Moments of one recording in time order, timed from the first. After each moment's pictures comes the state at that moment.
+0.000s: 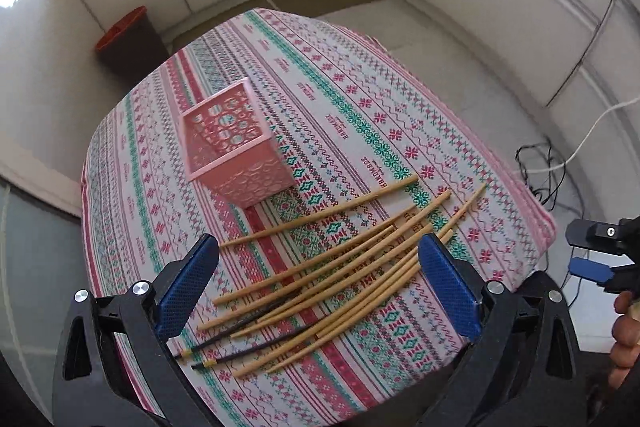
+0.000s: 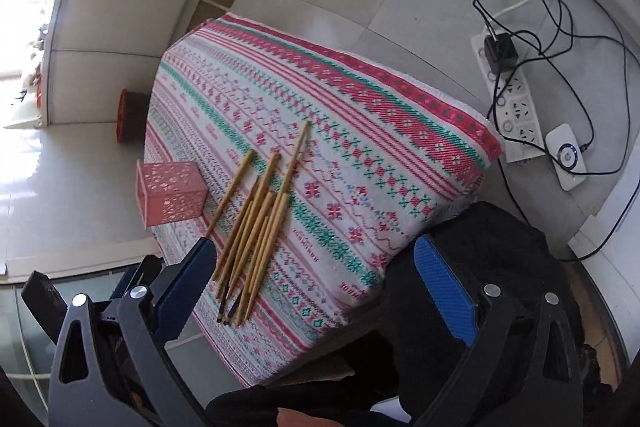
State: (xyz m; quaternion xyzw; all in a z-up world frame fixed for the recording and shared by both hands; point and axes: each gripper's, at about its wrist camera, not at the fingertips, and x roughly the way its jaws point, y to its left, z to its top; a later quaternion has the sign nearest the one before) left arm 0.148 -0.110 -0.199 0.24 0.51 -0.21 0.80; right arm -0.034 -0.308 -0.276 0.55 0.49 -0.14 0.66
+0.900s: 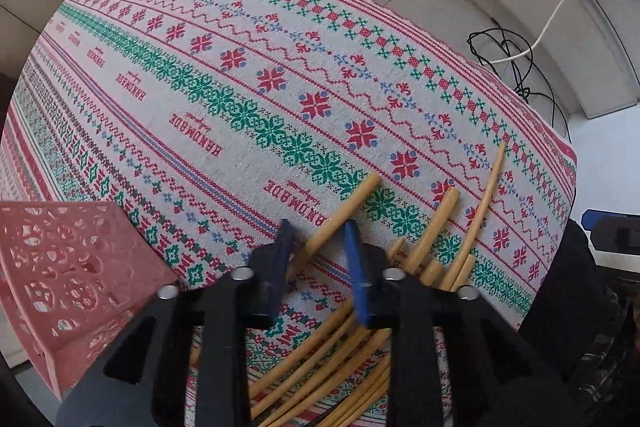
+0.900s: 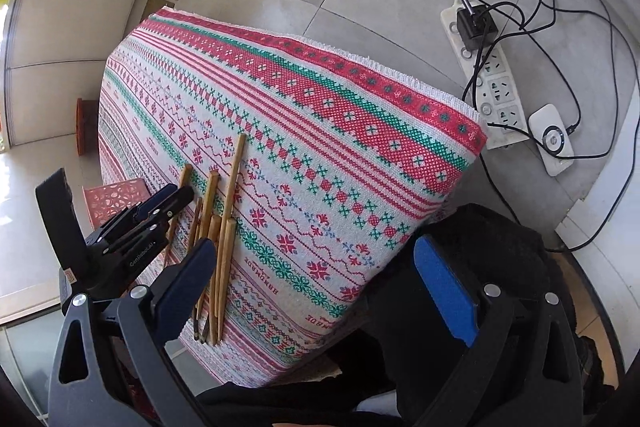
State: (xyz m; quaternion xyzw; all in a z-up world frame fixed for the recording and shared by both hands) left arm 0.215 -0.161 -0.308 0.32 0.58 -0.38 0.64; right arm -0.014 -0.323 -0.318 0.55 0.54 -0.17 0.62
